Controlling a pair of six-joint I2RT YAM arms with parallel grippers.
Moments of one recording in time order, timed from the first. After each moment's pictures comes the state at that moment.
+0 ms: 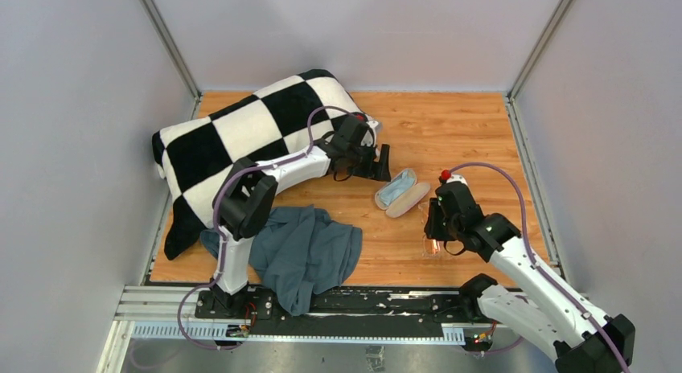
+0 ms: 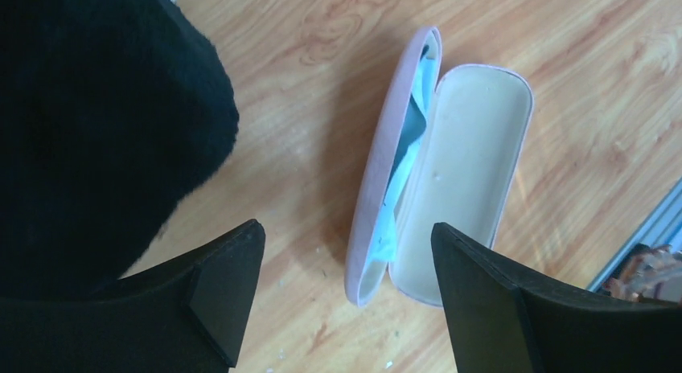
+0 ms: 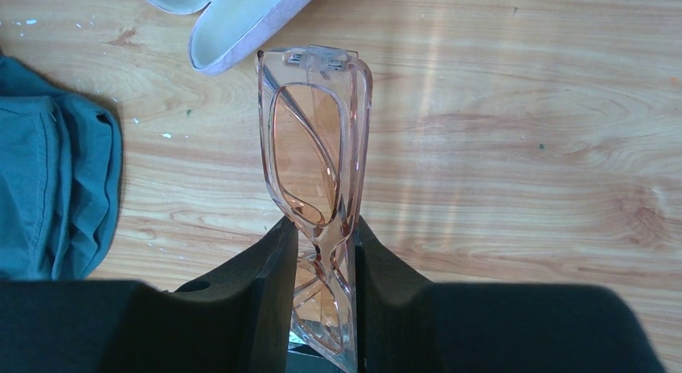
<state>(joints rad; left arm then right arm) -0.70 2.00 1.47 -0.24 0.28 -0.43 0.56 0.79 0.65 -0.77 0.17 0.47</state>
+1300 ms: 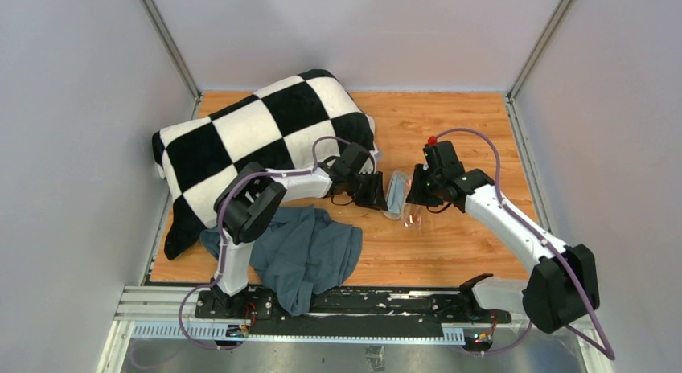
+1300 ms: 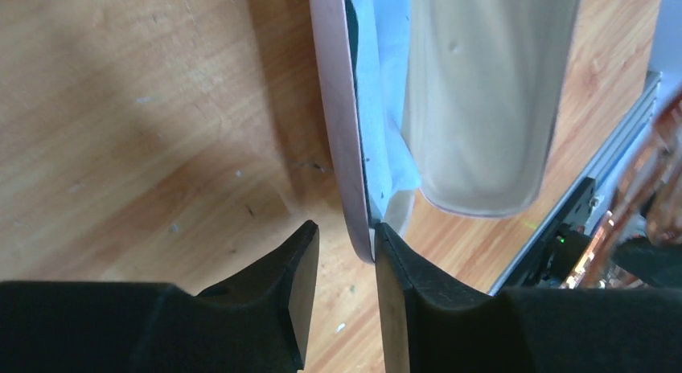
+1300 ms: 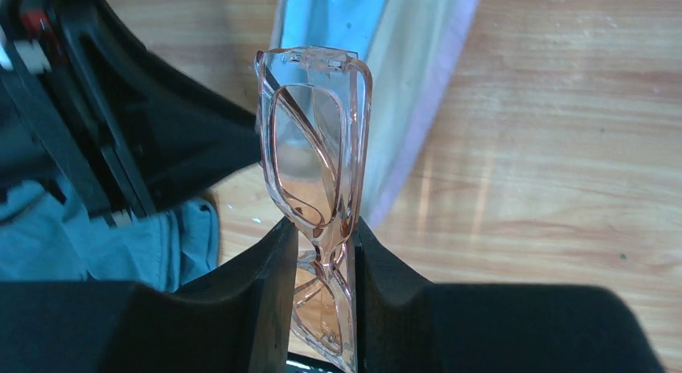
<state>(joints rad) -0.76 2.02 1.27 -0.08 0.43 -0.61 0.42 1.19 0.89 -0.64 -0.02 0.48</state>
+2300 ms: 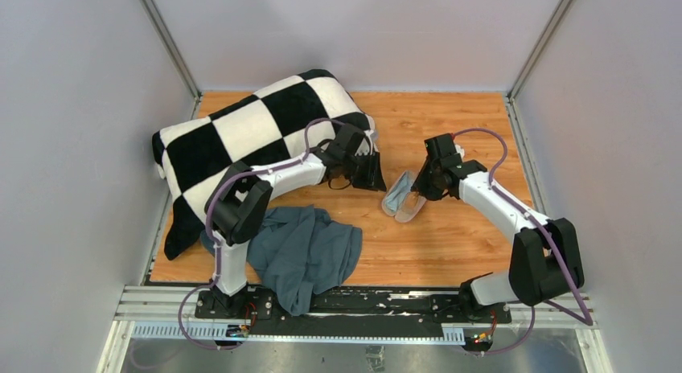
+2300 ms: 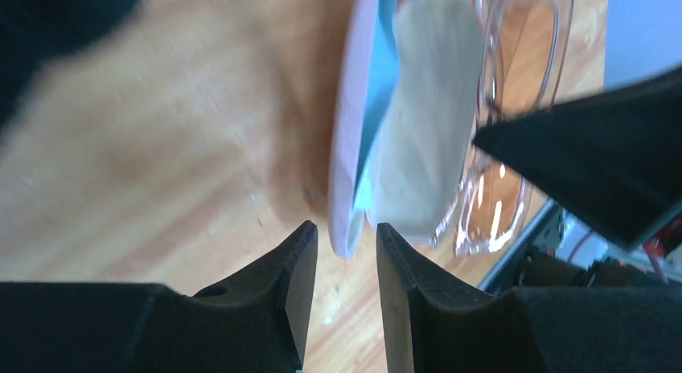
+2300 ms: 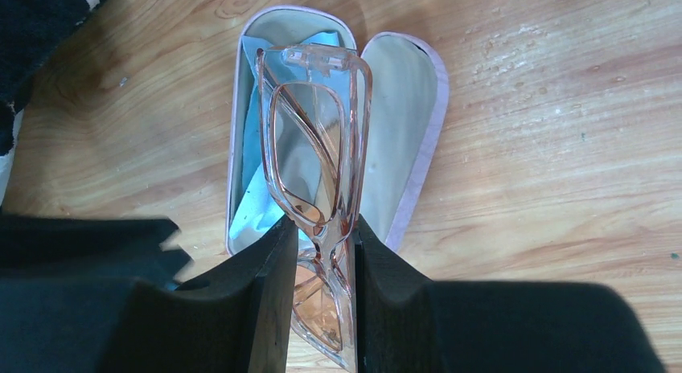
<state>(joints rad) -0.72 1.93 1.31 -0.17 0.41 -0.60 0.34 1.38 0.94 -0.54 0.08 0.77</state>
